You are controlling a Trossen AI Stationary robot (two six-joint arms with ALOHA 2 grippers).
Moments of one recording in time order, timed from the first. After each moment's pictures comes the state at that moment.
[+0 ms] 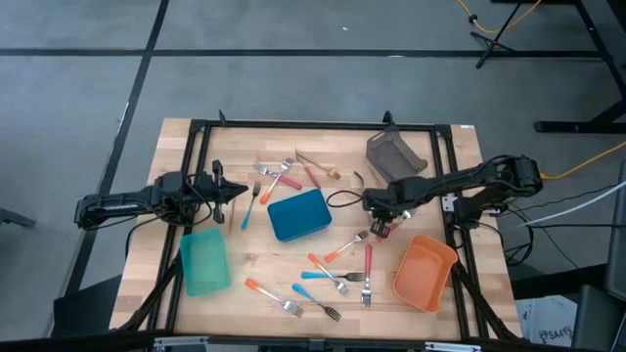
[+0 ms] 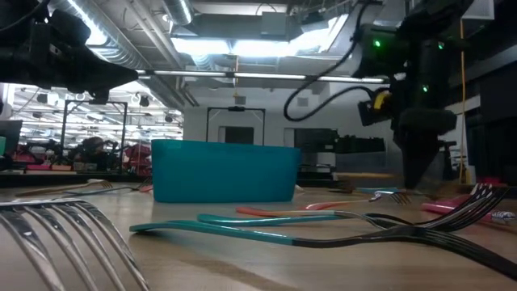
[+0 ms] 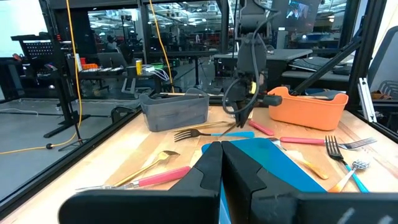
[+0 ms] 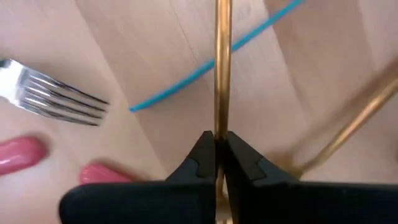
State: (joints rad) left arm 0.15 0.00 0.01 0.01 -0.04 0.01; right arm 0.00 1.49 0.79 -0.70 0.06 0.41
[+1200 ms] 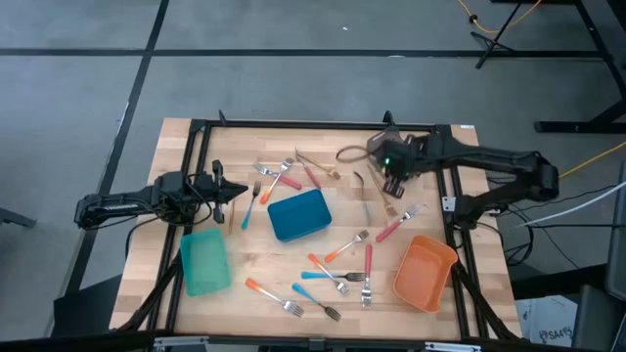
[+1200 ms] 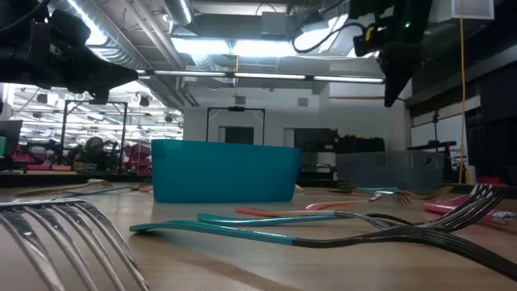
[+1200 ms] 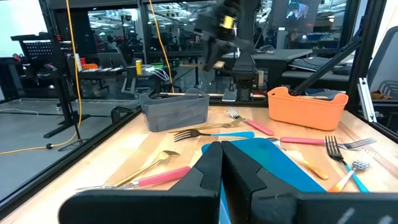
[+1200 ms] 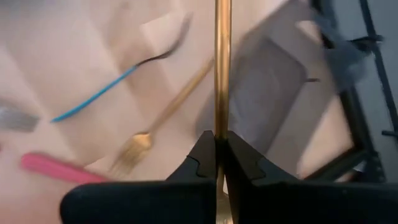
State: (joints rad) left arm 0.15 0.00 0.01 0.01 -0.04 0.01; right arm -0.25 1.32 1.19 -1.19 0.28 0.13
